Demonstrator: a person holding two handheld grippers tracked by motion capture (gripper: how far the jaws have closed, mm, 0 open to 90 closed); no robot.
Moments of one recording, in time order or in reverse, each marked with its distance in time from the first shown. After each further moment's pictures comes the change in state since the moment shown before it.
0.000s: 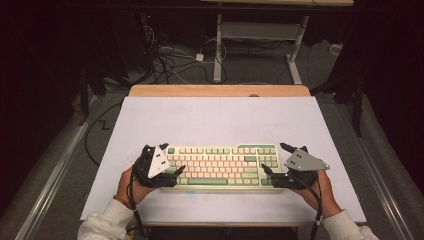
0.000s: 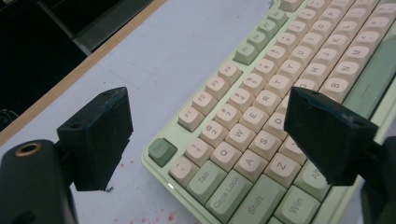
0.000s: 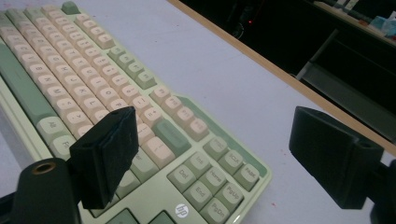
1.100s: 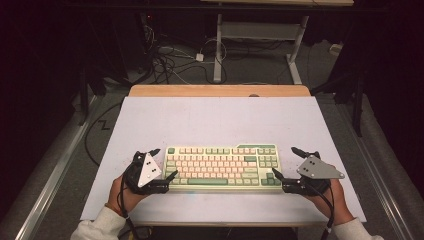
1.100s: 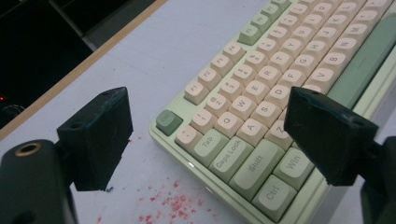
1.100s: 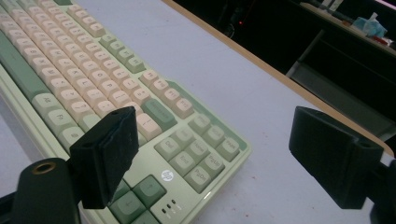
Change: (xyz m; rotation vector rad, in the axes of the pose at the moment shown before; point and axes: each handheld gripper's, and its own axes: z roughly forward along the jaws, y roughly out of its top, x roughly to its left) left arm -0.003 -0.021 -0.017 -0.010 0.025 0.000; right arm -0.006 -0.017 -0.023 -0.010 -0.037 -0.003
